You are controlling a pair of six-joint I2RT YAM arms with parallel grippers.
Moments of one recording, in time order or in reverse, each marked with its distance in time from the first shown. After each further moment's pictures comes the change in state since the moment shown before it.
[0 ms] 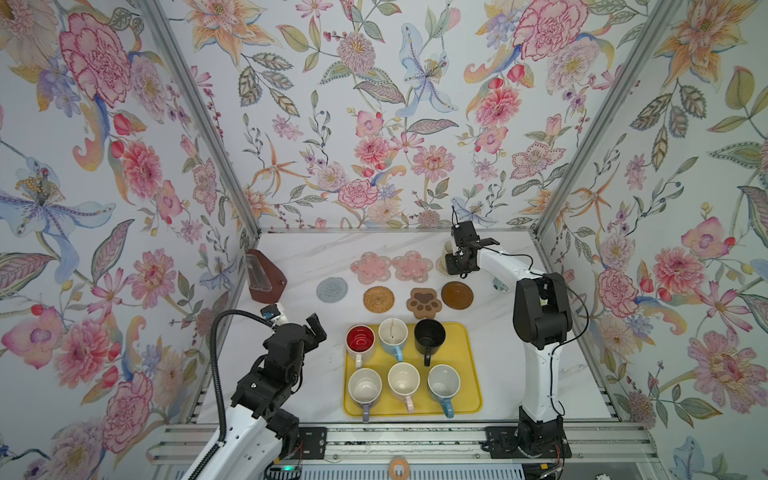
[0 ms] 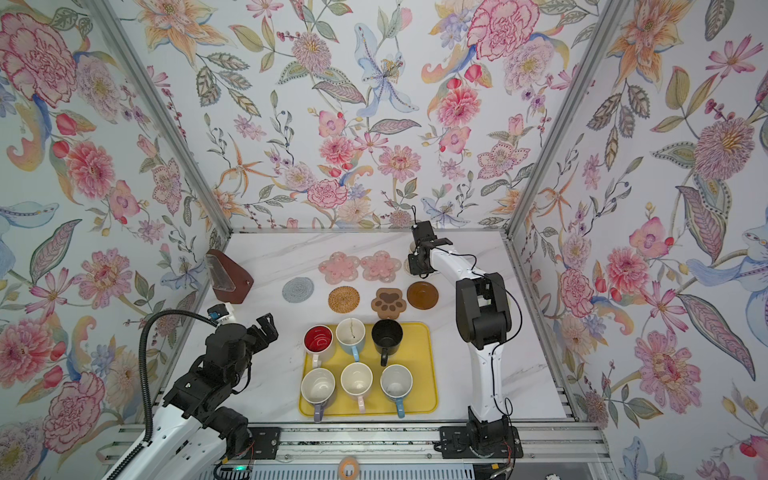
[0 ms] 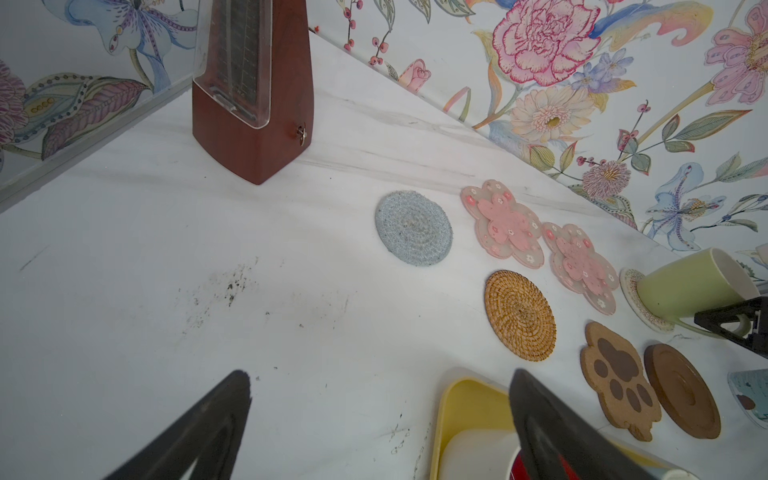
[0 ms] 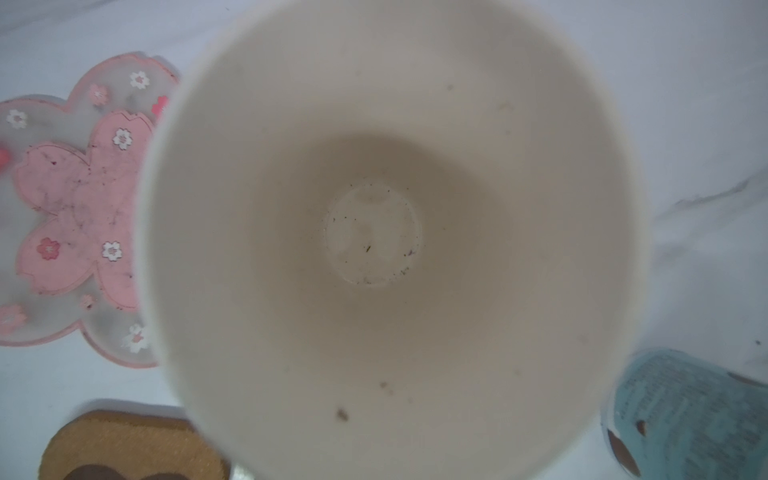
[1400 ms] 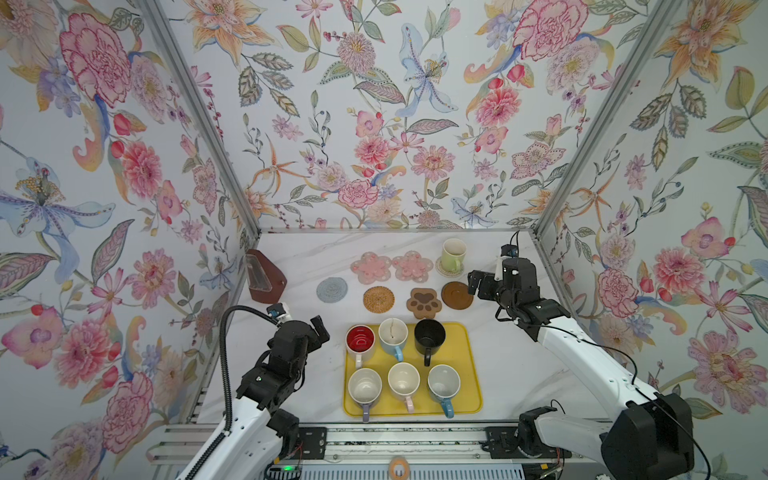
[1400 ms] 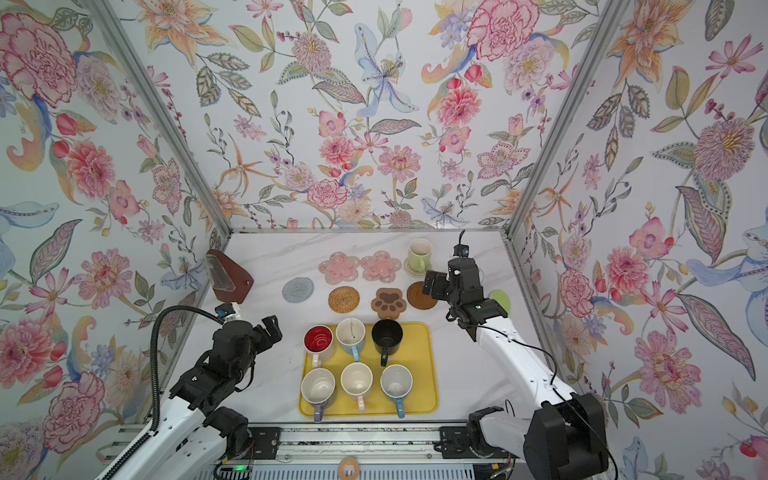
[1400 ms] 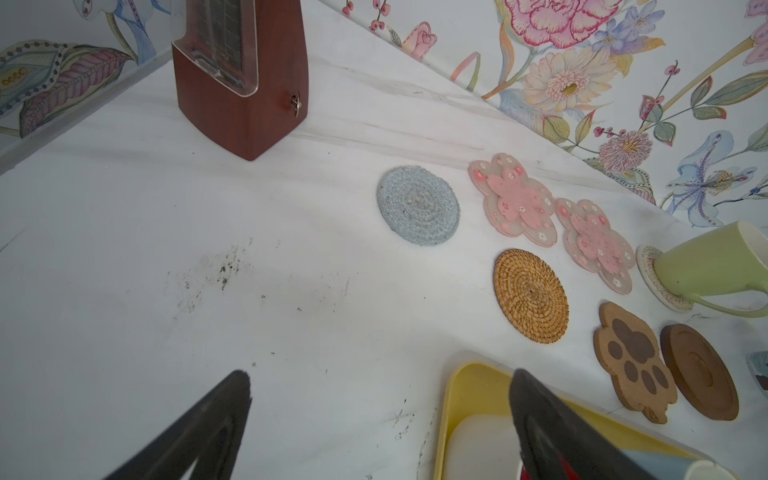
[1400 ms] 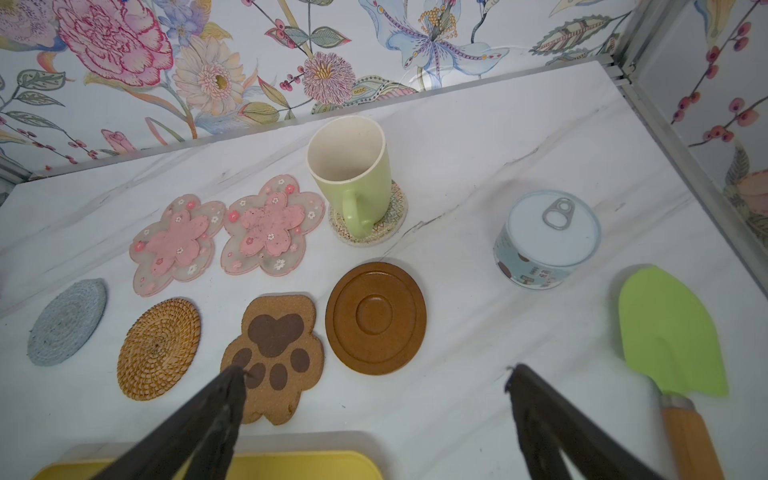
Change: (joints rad) left arm 0.002 0.074 0.001 0.003 0.048 -0.004; right arm 0.008 -0.953 -0.846 0.364 0.013 0.223
